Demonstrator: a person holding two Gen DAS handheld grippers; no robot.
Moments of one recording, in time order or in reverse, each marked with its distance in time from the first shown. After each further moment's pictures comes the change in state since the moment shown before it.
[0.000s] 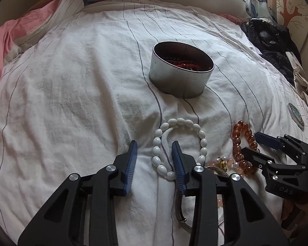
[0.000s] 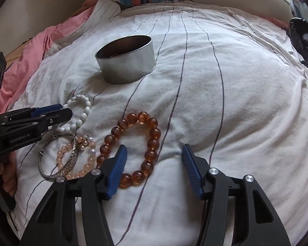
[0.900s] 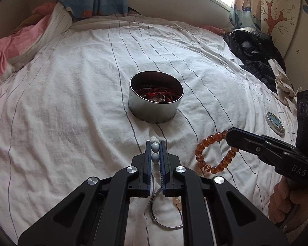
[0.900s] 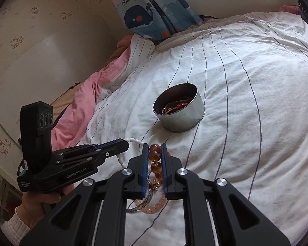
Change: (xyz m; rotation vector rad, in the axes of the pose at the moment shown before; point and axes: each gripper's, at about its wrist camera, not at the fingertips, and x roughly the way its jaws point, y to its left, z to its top) left arm -0.043 -0.016 0.022 0.028 -0.093 -0.076; right arm -0.048 -0.003 0.029 0.133 -0.203 0.362
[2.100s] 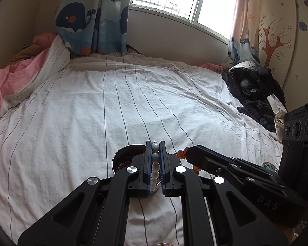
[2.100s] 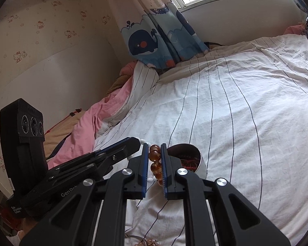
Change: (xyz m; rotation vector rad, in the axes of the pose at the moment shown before) left arm -0.001 -0.029 0.088 -0.045 -0.259 -0.027; right arm 0.018 -0.002 0.080 -0.038 -0.176 0.017
